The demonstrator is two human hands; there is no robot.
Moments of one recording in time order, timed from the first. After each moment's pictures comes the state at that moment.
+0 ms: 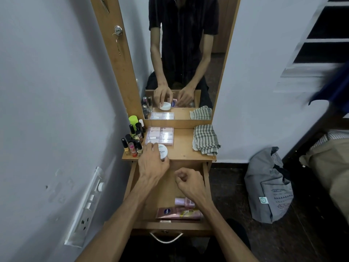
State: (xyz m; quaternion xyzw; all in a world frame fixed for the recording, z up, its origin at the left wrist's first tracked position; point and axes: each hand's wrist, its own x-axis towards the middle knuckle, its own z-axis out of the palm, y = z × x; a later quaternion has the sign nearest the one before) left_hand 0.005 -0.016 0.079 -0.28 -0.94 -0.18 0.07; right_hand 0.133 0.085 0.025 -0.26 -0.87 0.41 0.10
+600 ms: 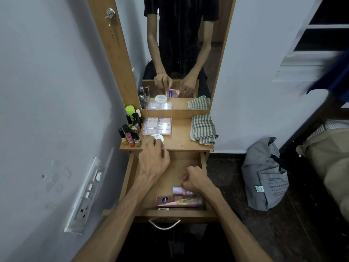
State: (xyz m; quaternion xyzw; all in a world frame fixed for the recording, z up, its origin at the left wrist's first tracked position) left_hand 0.029 -0.023 0.072 -0.33 -0.91 -0.22 0.14; right_hand 0.152 0.105 0.020 -0.23 -0.91 0.32 -0.09
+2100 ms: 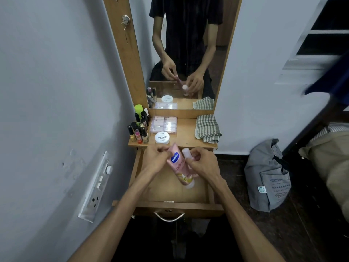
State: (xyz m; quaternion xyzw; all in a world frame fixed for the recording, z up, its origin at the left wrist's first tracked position) left_hand 0.055 -0.057 0.122 -0.16 -0.81 -0.52 -0.20; right_hand 0.157 0.110 0.062 -0.27 -0.87 0.37 0.16
